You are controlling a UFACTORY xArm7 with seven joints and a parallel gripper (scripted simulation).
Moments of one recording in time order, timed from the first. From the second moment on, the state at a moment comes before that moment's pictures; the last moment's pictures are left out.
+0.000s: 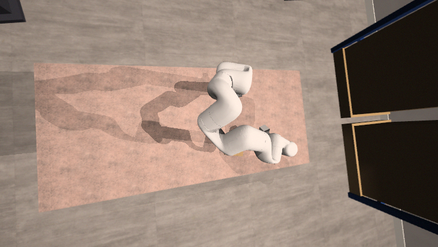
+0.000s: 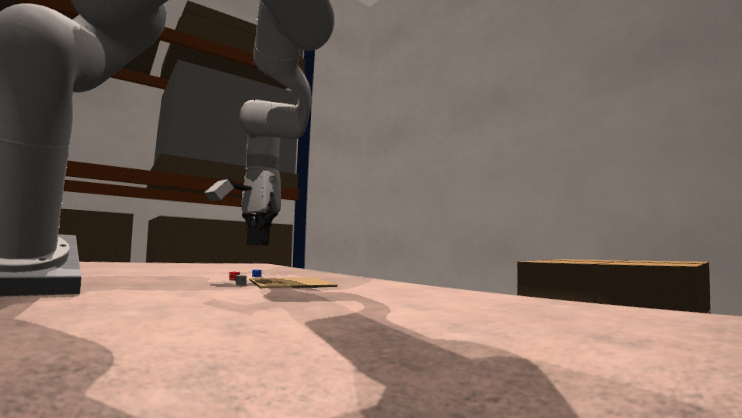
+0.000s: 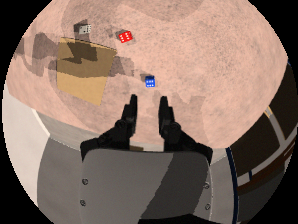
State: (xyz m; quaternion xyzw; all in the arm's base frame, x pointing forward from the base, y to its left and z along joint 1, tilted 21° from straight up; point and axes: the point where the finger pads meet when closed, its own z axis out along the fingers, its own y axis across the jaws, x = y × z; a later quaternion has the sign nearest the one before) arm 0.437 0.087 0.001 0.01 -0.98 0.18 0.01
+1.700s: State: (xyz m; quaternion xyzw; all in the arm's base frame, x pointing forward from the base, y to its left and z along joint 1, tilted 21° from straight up) arm 0.437 0.076 -0.025 0.01 -0.98 0.18 0.01
